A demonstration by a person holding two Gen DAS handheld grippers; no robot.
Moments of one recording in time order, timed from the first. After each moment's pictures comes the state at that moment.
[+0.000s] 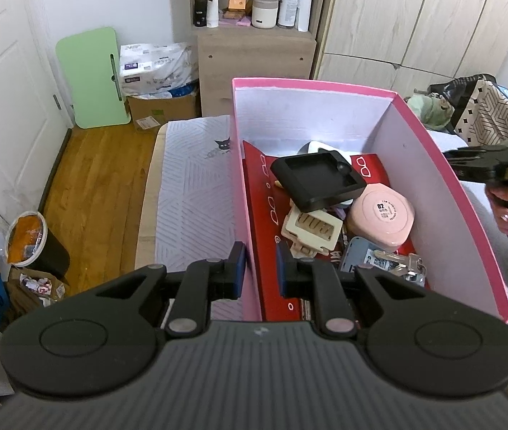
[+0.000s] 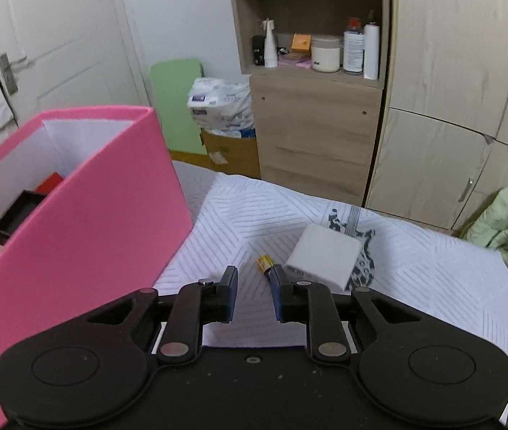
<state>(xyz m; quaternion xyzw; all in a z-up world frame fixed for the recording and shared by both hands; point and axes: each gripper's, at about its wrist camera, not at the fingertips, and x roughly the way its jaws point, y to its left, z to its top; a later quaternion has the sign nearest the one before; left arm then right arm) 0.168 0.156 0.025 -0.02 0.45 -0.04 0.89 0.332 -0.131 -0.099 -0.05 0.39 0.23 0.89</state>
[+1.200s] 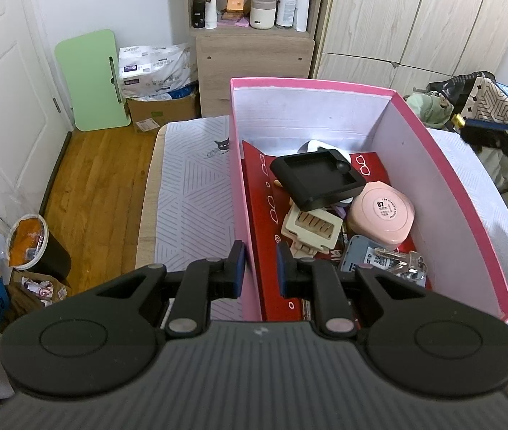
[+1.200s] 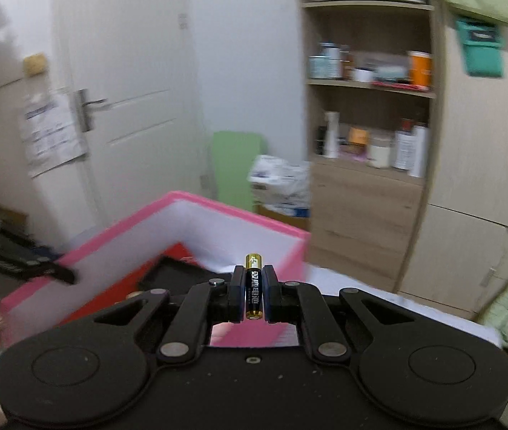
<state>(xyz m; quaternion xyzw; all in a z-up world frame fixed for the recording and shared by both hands) 0.168 0.156 0.025 -0.02 0.45 -0.04 0.89 0.222 -0.092 0.001 -0.05 0.26 0.33 0.91</state>
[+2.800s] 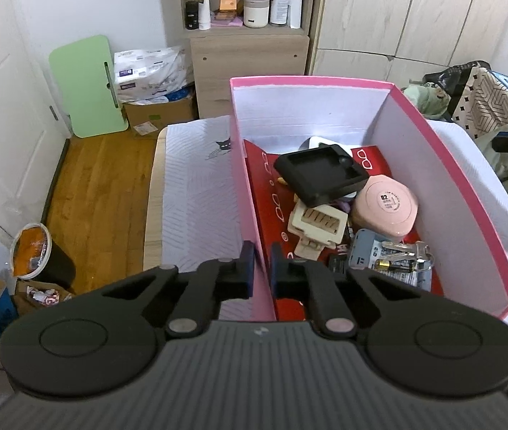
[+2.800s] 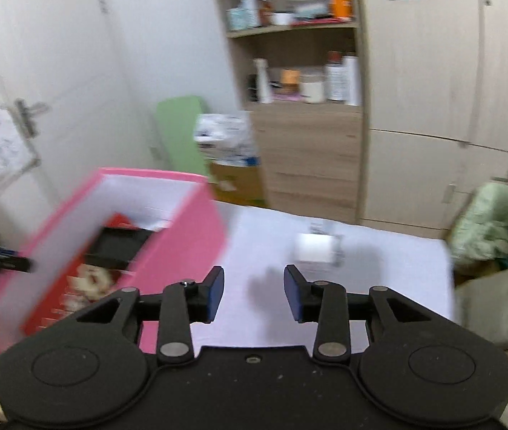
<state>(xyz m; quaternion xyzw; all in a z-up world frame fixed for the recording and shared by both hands) 0.164 0.157 0.026 0.00 0.45 -0.05 0.89 0.243 -0.176 -0.019 0.00 0.36 0.21 0.91</state>
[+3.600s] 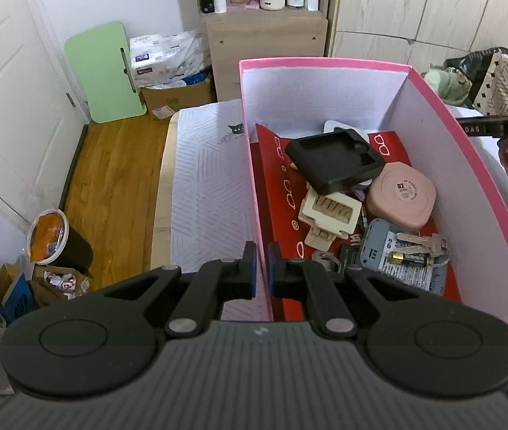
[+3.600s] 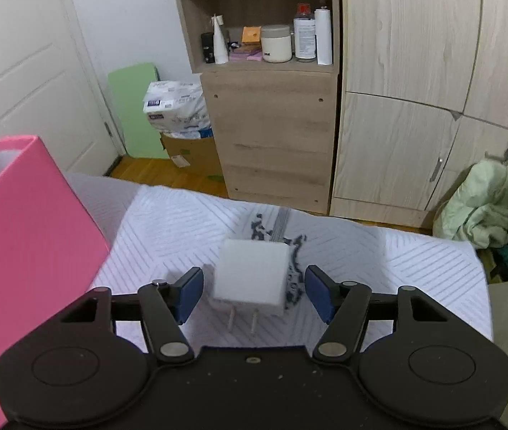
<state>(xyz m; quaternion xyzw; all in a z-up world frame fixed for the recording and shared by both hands) 0.173 0.147 0.020 0.02 0.48 -0.01 0.88 0.363 -0.159 -0.121 0.00 0.39 0.17 0.90</state>
